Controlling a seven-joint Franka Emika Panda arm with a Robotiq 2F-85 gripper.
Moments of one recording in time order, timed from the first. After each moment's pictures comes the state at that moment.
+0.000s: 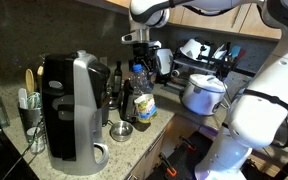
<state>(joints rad) 0.12 -0.12 0.02 -2.05 0.06 1.62 -1.65</state>
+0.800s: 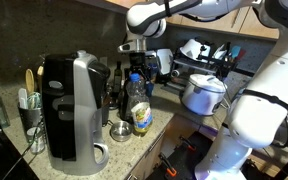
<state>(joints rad) 0.12 -0.10 0.05 -2.14 0.10 1.73 -1.79</state>
